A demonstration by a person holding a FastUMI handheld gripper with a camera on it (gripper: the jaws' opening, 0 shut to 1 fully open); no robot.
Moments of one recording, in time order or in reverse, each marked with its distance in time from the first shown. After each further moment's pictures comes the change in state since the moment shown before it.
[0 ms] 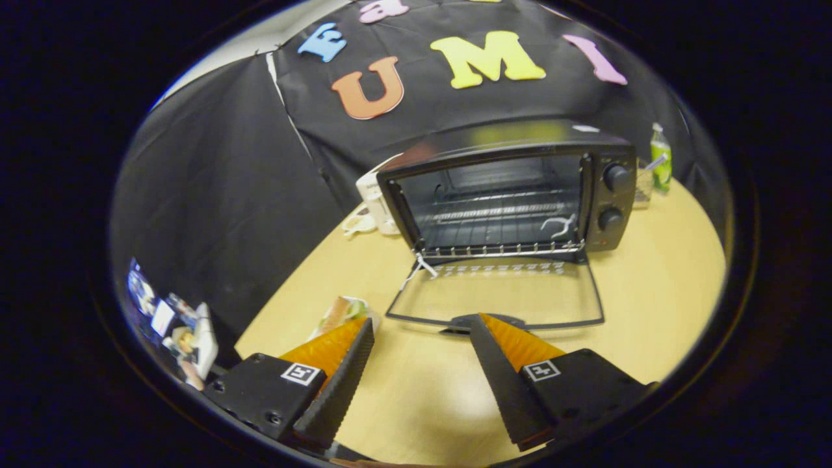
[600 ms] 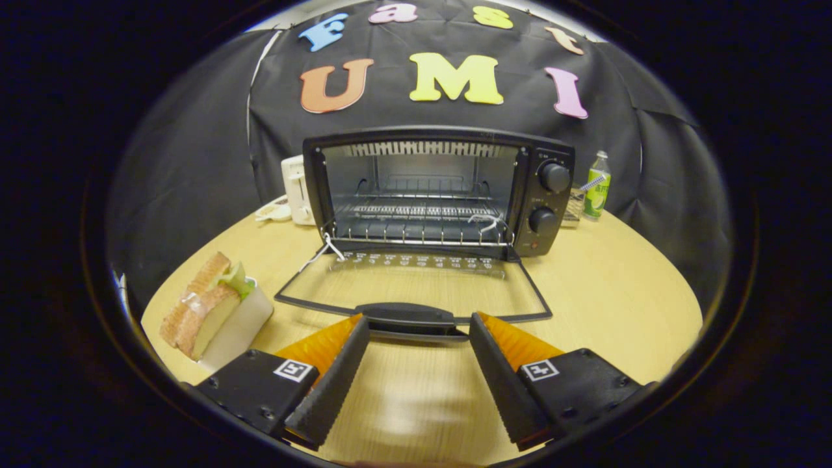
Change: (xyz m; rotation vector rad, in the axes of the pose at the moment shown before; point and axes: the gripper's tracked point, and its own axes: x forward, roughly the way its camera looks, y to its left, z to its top) arm 0.021 -0.097 -0.014 -0.226 -0.269 -0.483
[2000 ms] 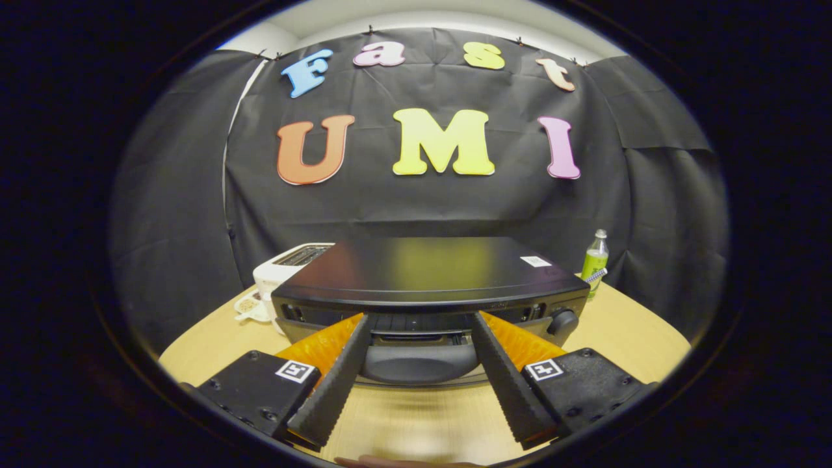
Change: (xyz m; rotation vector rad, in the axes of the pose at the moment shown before) arm 0.028 0.008 0.162 0.047 -0.269 -0.082
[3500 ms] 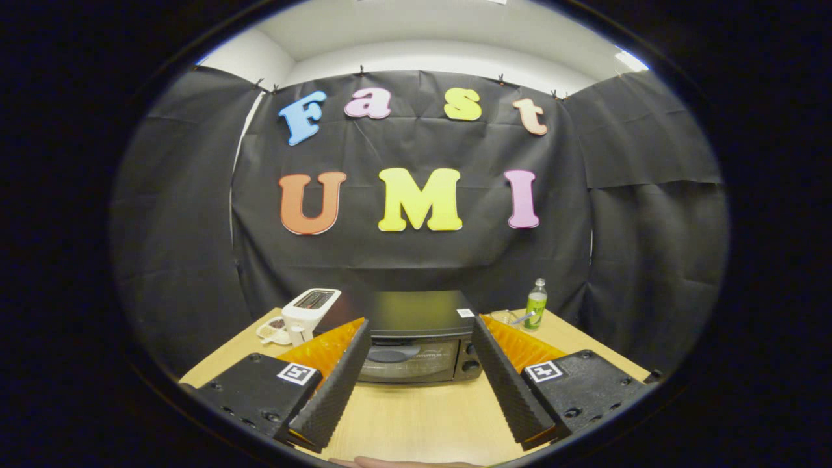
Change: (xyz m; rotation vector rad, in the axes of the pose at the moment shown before) arm -0.142 -0.030 0.101 -0.010 -0.122 -0.065
